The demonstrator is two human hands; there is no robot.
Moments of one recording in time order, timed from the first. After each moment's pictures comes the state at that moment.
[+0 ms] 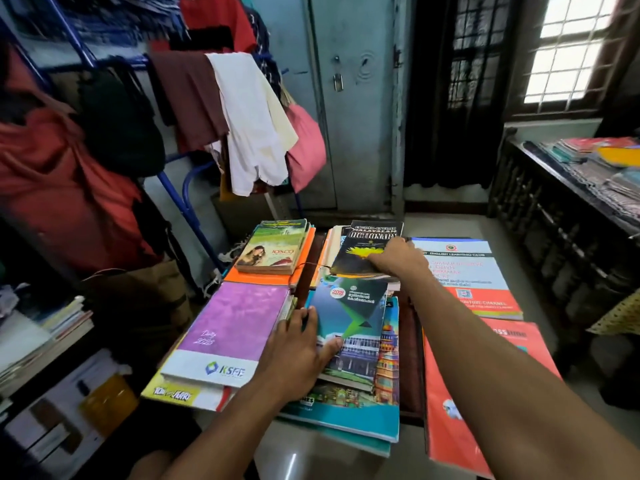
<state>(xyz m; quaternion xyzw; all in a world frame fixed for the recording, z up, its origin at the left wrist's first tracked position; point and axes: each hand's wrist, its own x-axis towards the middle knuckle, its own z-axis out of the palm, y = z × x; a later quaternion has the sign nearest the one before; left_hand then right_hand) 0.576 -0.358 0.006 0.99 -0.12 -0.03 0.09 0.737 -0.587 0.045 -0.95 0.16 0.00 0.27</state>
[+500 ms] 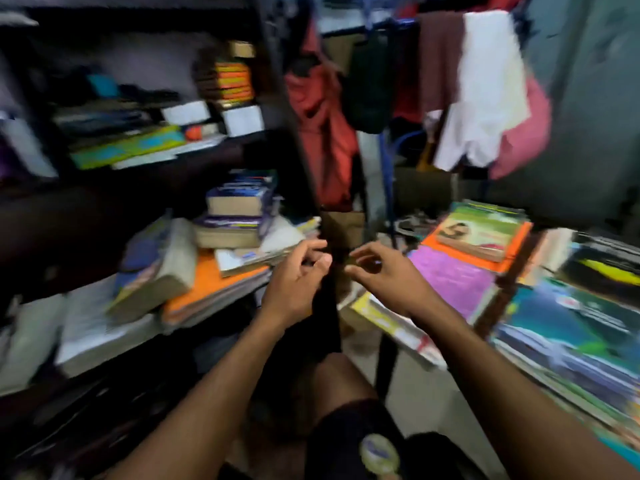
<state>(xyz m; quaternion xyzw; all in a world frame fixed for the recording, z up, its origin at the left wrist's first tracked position) 0.458 -0.107 0.063 0.83 0.11 0.27 0.48 0.564 -0.266 0.066 -0.81 -0.35 0.04 0.47</state>
